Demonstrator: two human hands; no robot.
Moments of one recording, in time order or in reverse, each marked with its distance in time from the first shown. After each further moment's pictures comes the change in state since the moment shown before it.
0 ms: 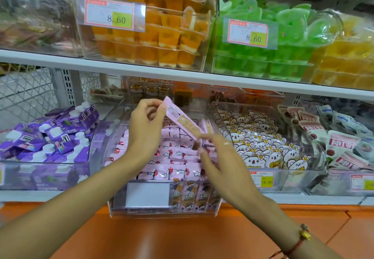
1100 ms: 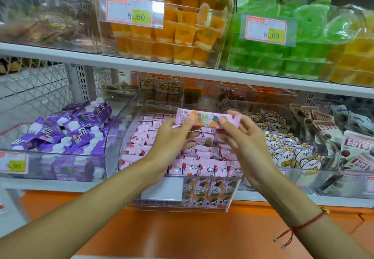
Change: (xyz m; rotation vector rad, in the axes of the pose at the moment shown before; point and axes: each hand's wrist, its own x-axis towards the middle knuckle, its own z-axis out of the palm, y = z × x) left_hand -0.027 0.001 0.001 -0.216 -0.270 -0.439; right_hand 0.029 -0.013 -0.015 1.079 0.153 0.461
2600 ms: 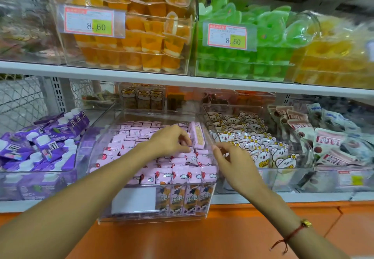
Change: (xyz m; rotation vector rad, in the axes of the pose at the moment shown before) left_hand 0.075 -0.012 0.029 1.187 -0.423 0.211; right_hand 0.010 0.039 -0.068 -1.087 0.000 -0.248
